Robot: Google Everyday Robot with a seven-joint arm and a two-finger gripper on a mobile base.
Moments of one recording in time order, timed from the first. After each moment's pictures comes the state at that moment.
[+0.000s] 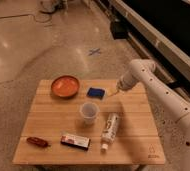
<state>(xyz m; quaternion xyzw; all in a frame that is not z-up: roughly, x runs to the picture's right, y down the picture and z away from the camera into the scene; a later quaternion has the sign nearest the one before) 0.142 0.020 0.874 0.01 -0.31 -0.76 0.57</state>
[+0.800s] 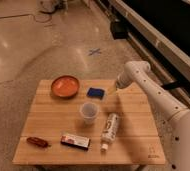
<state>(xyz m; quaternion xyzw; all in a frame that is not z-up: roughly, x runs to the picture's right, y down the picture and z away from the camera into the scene) 0.128 -0.006 0.926 0.06 -0.25 -0.84 0.48</state>
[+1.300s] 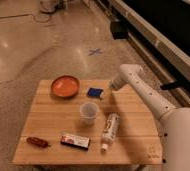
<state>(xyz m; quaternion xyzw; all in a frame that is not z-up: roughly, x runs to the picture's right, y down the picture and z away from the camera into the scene) 0.088 0.008 0.962 0.11 -0.26 -0.88 0.38</state>
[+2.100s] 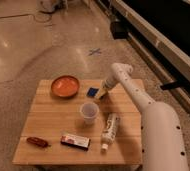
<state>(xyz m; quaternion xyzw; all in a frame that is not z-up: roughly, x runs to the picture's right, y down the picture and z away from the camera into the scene) 0.050 0.014 0.998 0.13 -0.31 -0.88 0.33</state>
